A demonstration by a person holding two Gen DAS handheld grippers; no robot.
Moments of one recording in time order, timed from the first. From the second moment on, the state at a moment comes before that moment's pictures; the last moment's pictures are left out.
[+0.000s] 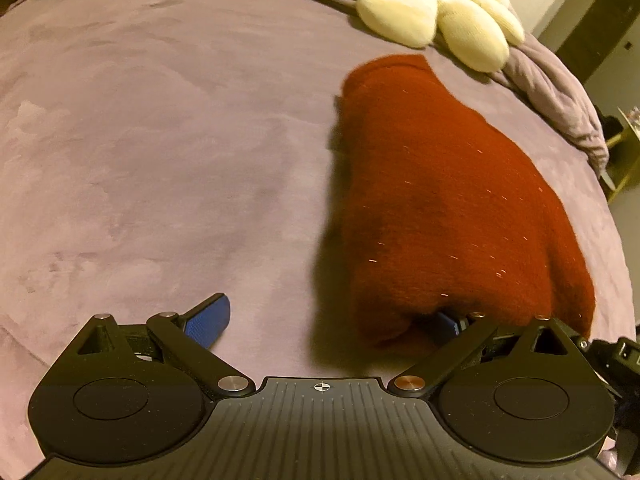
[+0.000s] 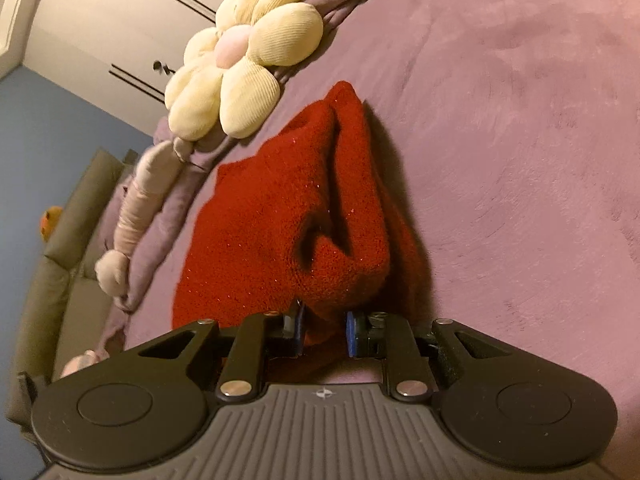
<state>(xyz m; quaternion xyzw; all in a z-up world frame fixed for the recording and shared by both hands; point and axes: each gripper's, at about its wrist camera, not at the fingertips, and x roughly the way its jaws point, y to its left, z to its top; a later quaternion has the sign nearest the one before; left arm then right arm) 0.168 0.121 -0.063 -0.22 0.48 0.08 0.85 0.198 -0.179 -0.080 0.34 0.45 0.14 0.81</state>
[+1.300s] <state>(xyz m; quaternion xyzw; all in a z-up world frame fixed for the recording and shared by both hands) 0.178 0.128 -0.040 -0.16 0.45 0.09 0.88 0.190 -0.110 -0.021 0.05 0.38 0.16 0.91</state>
